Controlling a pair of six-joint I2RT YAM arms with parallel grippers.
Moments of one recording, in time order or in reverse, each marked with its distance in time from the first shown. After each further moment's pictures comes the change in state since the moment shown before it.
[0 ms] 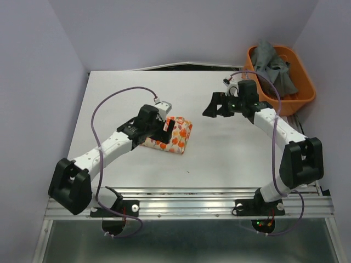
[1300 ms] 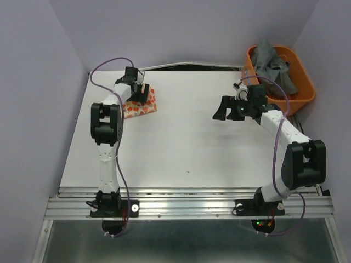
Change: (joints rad) left arm 0.447 0.998 0.912 -0.199 -0.111 0.167; right arm -0.150 -0.027 -0.080 -0.111 0.042 -0.071
